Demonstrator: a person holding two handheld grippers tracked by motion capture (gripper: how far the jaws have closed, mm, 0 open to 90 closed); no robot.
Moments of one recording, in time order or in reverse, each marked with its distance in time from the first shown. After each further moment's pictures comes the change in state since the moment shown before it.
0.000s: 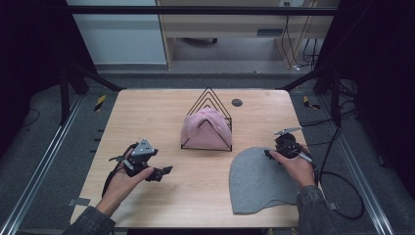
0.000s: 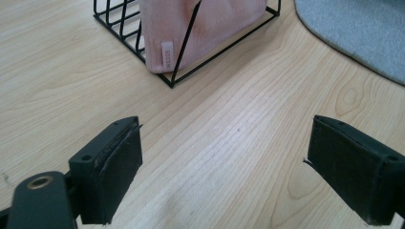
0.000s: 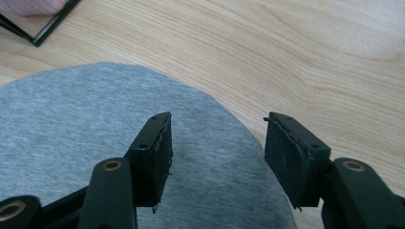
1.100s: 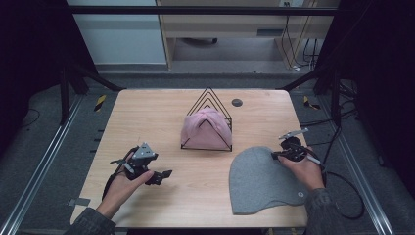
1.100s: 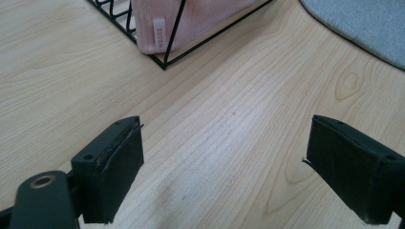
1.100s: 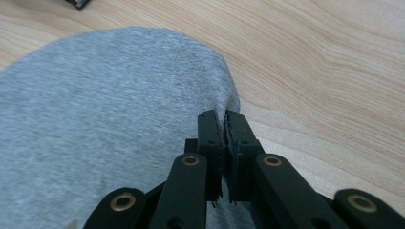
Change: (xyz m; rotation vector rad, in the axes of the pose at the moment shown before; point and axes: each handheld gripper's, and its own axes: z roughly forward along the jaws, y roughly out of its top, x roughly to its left) left arm -0.003 -0.009 0.006 0.033 -0.015 -0.011; right arm -0.007 -0.012 -0.017 0.036 0.109 -0.055
